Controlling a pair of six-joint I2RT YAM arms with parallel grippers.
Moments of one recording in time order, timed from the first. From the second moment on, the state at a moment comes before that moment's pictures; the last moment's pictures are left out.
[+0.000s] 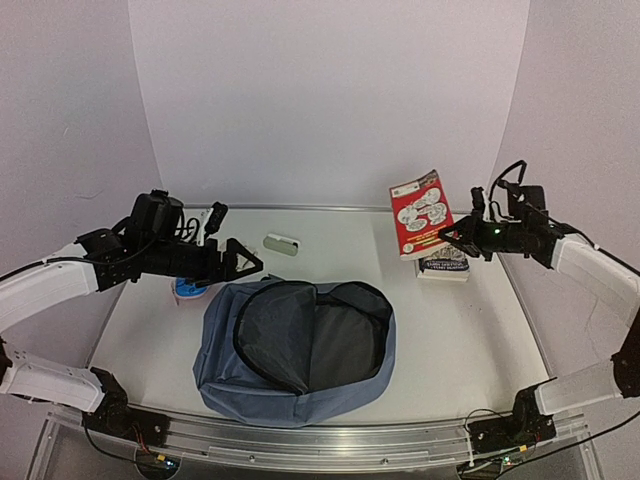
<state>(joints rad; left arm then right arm) -0.68 1.12 0.92 -0.37 0.37 -0.61 0.16 1.26 0.97 -0.31 -0.55 0.53</state>
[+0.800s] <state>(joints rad) -0.69 1.30 1.10 -0.37 0.67 -0.46 0.83 1.32 1.08 -0.40 -0.77 0.43</state>
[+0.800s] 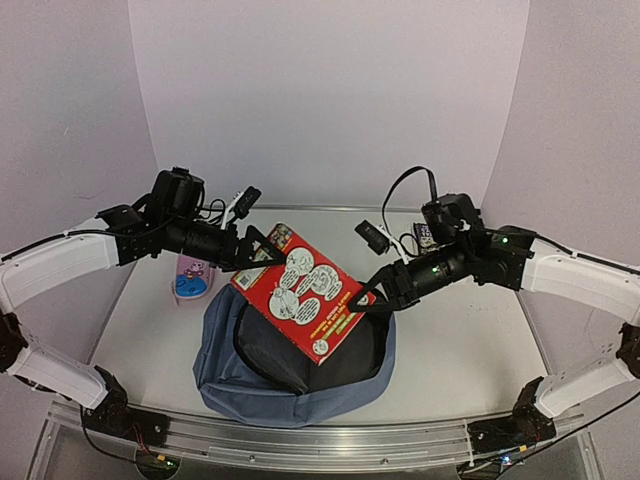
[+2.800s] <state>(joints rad) -0.70 1.17 0.89 0.09 0.56 -0.78 0.88 1.29 0.74 0.55 -0.41 0.97</state>
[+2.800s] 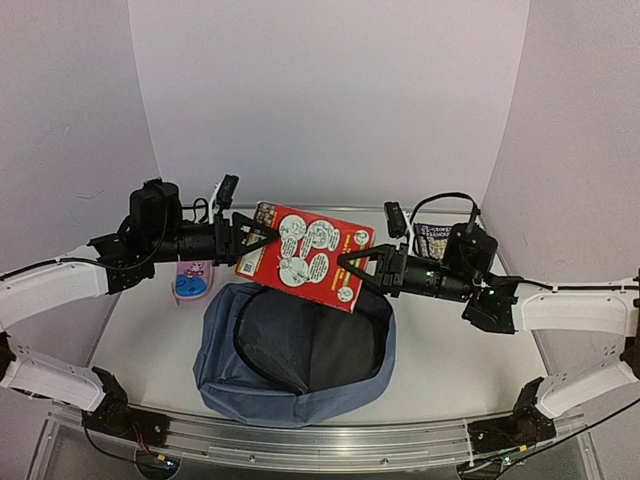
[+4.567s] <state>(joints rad) -0.69 1.37 0.66 -0.14 0.34 -0.98 0.71 1.09 0.69 -0.04 -0.33 0.93</state>
